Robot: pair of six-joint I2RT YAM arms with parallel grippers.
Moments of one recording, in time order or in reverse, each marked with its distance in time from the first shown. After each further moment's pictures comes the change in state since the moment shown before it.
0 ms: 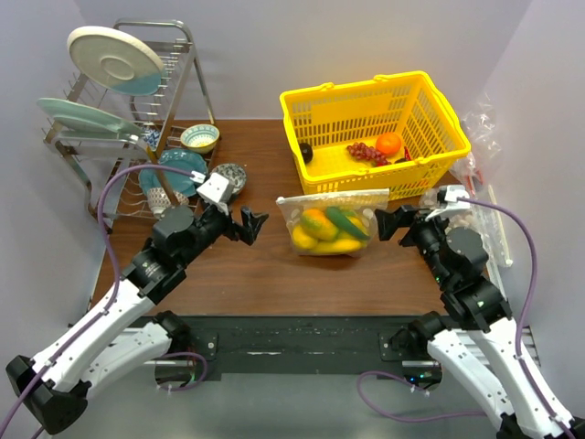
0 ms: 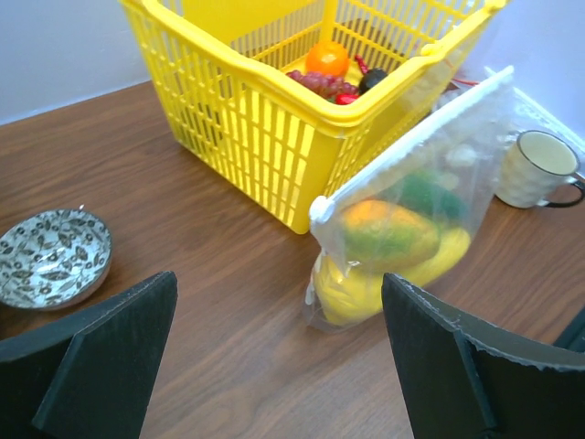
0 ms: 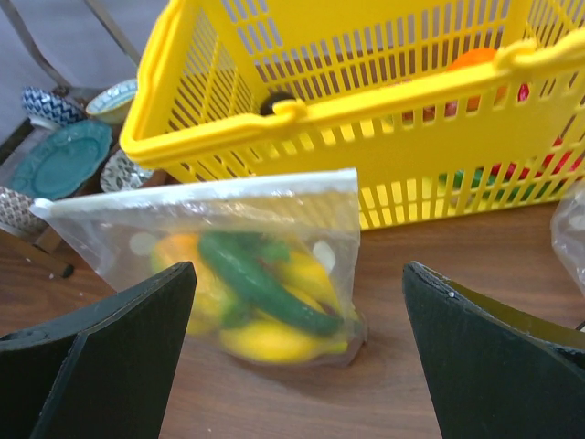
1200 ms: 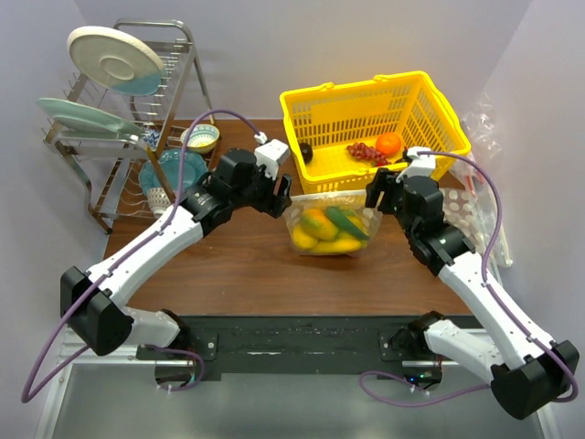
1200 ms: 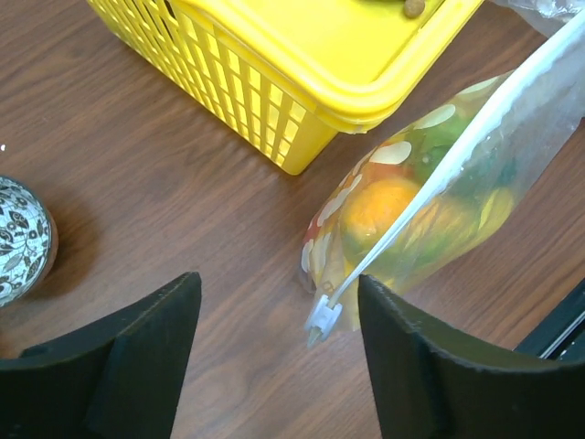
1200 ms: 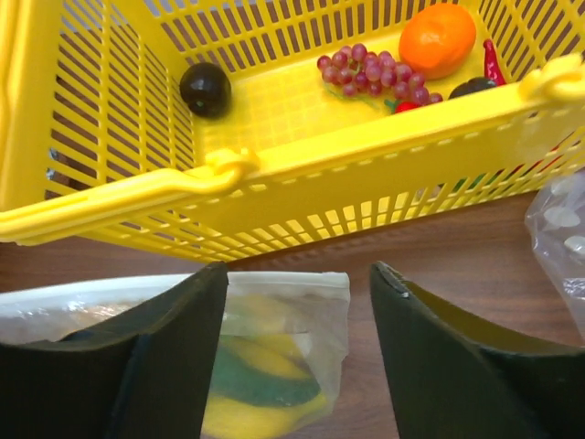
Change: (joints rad) left arm -0.001 0.582 0.472 -0.325 0.080 0.027; right arm 0.000 0.458 0.143 0.096 0.129 -0.009
